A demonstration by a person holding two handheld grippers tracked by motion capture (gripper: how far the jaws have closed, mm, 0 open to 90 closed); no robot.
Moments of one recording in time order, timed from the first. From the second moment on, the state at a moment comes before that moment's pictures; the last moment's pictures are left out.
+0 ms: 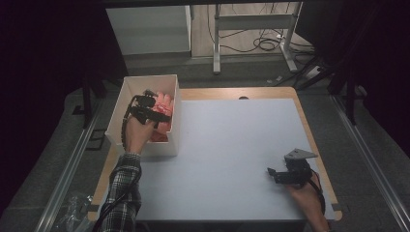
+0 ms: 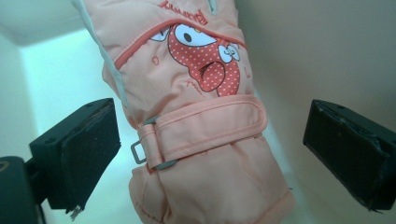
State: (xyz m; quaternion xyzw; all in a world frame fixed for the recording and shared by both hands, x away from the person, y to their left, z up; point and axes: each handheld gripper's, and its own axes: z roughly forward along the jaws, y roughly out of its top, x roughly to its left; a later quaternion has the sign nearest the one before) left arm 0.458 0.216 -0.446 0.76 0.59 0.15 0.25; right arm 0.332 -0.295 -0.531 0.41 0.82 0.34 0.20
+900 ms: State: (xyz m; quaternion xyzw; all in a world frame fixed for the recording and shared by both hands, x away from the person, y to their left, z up) left arm 0.421 0.219 -0.425 0.76 0.53 0.18 0.33; right arm 0.331 -0.295 -0.531 0.41 0.82 0.34 0.20
